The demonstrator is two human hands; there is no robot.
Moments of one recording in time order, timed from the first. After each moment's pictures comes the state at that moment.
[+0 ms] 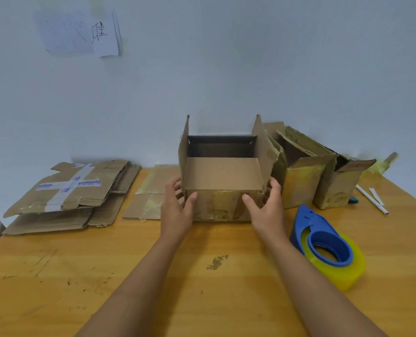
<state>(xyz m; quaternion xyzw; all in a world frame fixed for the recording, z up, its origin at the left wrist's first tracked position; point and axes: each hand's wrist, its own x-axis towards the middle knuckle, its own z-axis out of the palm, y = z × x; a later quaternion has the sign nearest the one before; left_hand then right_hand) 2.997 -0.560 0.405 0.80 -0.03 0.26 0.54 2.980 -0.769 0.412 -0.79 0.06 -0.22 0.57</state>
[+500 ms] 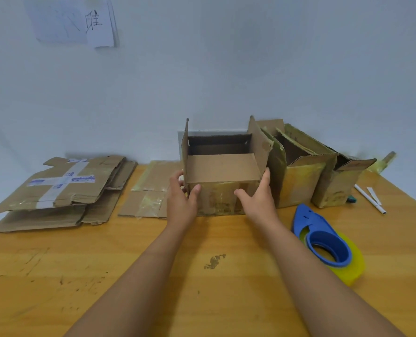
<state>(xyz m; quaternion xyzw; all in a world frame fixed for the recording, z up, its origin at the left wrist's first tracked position) 3.029 -0.576 0.401 0.81 0.02 0.25 0.53 3.017 -0.766 0.419 -0.83 0.07 -0.12 0.54</state>
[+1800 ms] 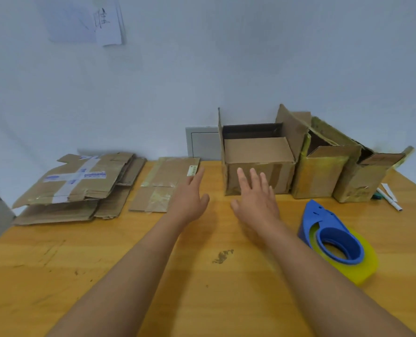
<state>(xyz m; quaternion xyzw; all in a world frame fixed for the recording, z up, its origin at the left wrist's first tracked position) 3.037 -0.559 0.409 0.96 -0.06 0.12 0.25 3.011 -0.745 0.416 -0.98 -0.02 -0.11 0.15</state>
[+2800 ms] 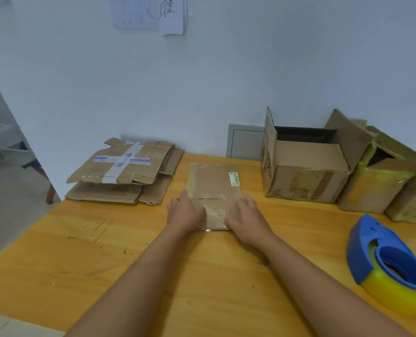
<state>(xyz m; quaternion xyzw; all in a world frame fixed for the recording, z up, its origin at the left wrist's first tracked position) 2.998 -0.453 0.382 0.92 0.19 0.01 0.36 3.003 -0.642 0.377 -0.95 -0.11 0.03 0.30</state>
